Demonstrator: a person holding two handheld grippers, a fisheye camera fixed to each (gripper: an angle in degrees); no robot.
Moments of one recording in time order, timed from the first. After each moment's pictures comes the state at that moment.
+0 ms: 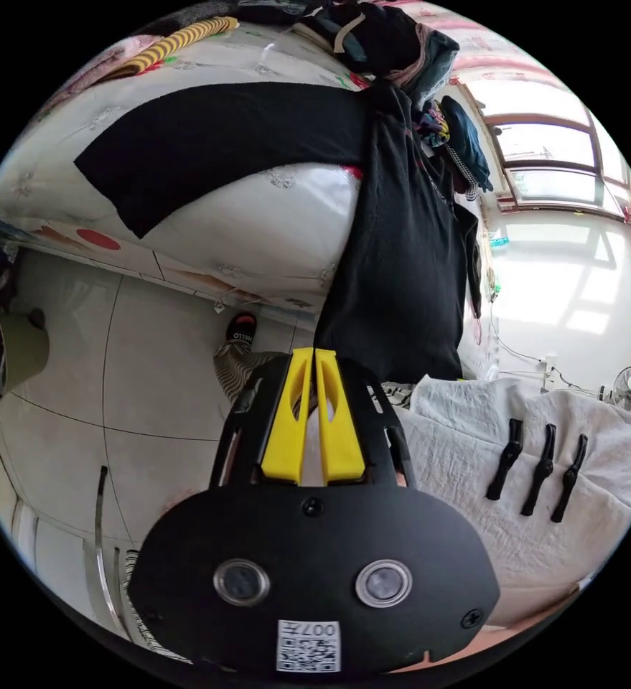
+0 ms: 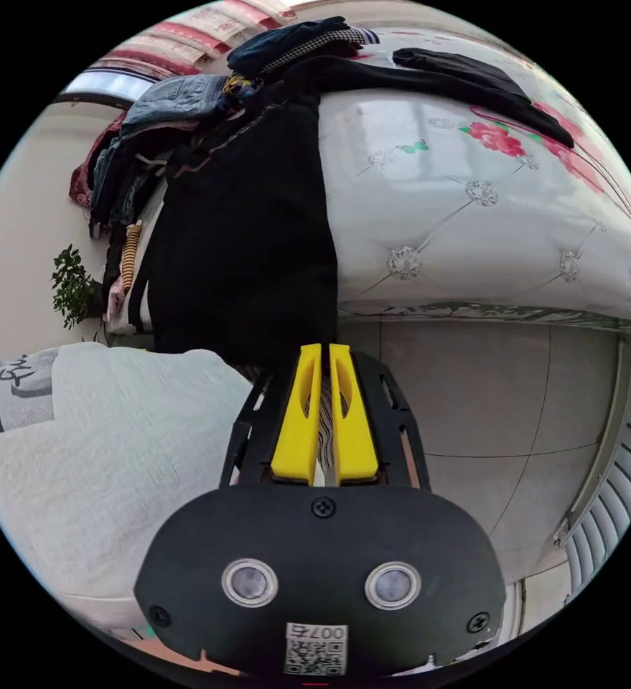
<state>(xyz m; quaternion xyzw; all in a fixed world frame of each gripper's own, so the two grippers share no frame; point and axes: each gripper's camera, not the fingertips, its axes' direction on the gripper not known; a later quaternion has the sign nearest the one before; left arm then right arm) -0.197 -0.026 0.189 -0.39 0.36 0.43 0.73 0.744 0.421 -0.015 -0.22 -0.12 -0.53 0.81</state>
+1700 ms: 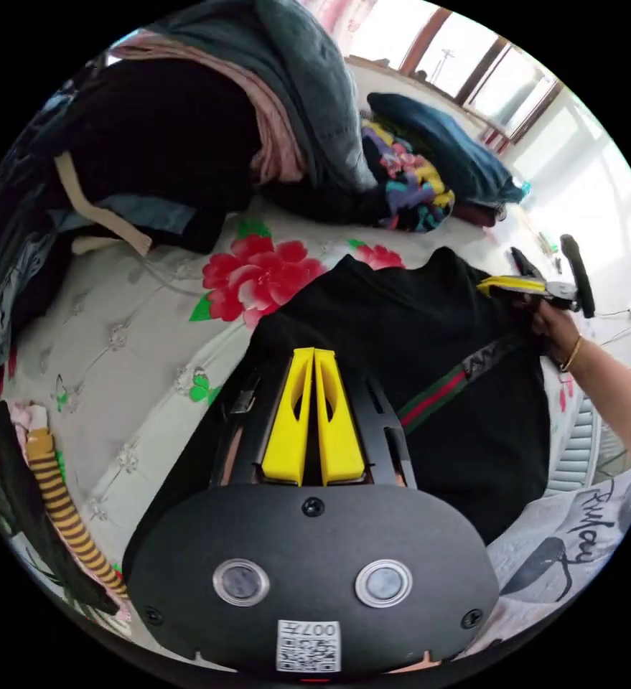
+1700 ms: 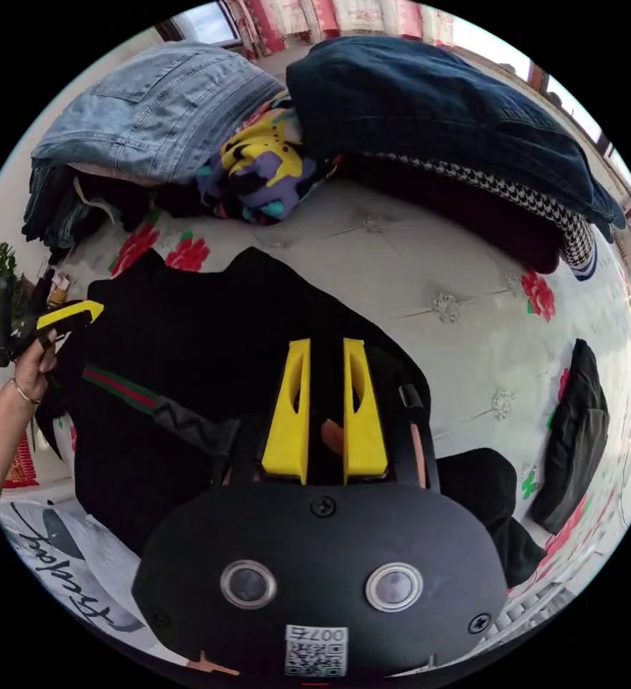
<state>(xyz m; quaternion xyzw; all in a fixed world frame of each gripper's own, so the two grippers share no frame) 0.349 0.061 0.260 -0.15 0.27 0.65 0.70 0.237 0.454 0.339 -0.05 -0.06 -0.71 0.70</state>
